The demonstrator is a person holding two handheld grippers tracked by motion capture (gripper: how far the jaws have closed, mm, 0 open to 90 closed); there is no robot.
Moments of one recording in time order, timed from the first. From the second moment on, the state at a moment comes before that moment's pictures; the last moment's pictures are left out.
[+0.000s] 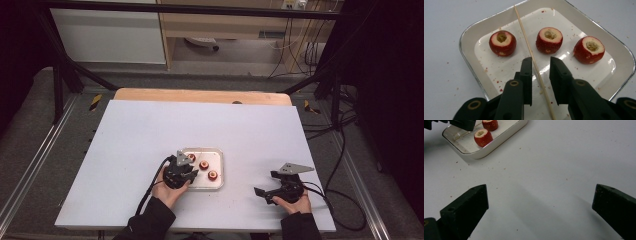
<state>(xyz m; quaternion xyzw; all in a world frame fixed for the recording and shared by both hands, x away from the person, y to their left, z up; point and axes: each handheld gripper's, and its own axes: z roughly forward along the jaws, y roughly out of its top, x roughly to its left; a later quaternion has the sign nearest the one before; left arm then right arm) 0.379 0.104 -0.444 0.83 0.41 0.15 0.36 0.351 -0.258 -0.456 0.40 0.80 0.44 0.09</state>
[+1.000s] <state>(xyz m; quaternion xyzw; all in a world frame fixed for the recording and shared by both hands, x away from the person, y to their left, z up) 0.378 0.104 -0.449 0.80 0.44 0.17 0.37 0.351 -0.258 -0.456 0.40 0.80 0.44 0.09</state>
